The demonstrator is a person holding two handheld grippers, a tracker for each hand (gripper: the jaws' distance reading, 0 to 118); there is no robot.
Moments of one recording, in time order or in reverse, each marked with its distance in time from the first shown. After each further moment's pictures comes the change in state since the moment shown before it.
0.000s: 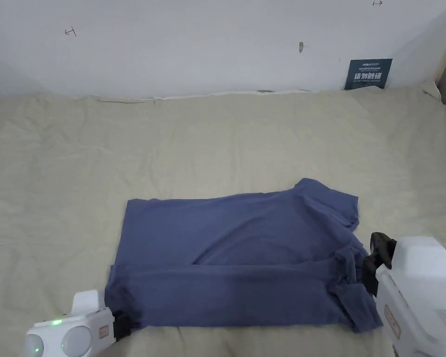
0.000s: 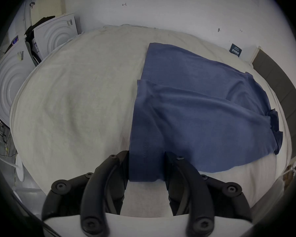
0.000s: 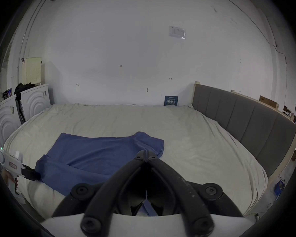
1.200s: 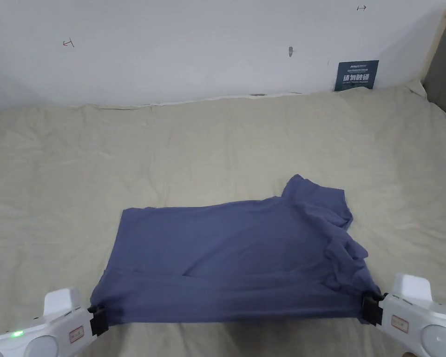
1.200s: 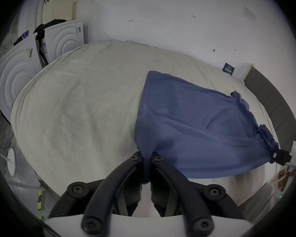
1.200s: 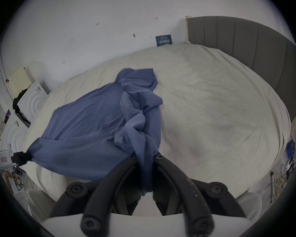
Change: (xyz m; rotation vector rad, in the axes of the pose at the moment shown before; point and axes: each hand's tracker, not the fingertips) left arm -0.028 -0.022 0.072 0.138 -0.067 0.069; right arm 0.062 -0.105 -0.037 -0.465 0.097 -0.244
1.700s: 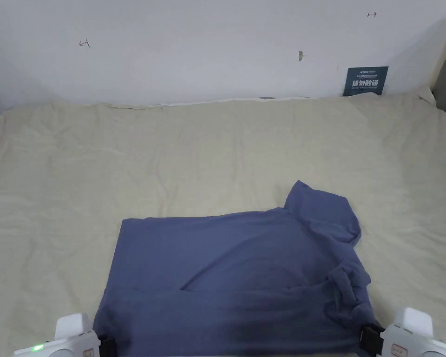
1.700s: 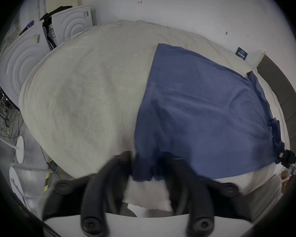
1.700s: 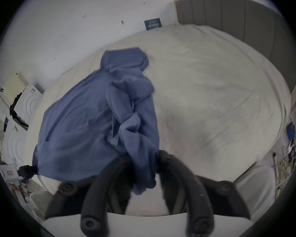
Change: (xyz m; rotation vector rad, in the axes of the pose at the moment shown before) left arm 0.001 -0.046 -0.003 -0.167 0.114 0.021; right arm 0.010 -0.043 -0.006 -0.091 -0.038 -0.091
